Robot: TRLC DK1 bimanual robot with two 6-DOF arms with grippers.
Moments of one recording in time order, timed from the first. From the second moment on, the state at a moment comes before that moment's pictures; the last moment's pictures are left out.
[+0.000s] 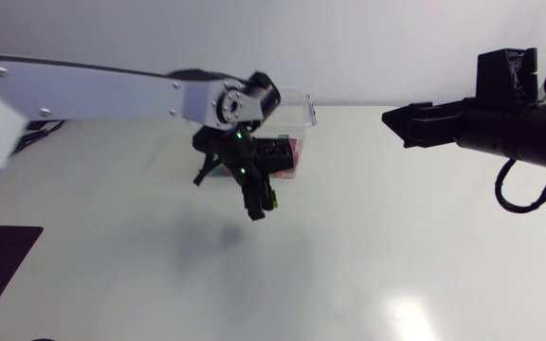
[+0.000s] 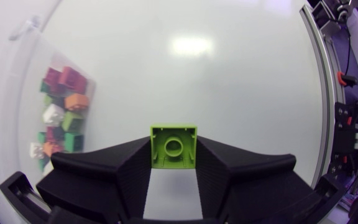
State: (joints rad) left arm -0.61 2.02 1.62 -0.84 0.18 0.82; right arm 0.14 1.09 0.84 -0.14 -0.26 0.02
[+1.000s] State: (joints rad) left arm -0.35 2.30 2.30 -0.64 0.14 0.33; right arm 0.09 0.85 0.69 -0.22 -0.25 0.02
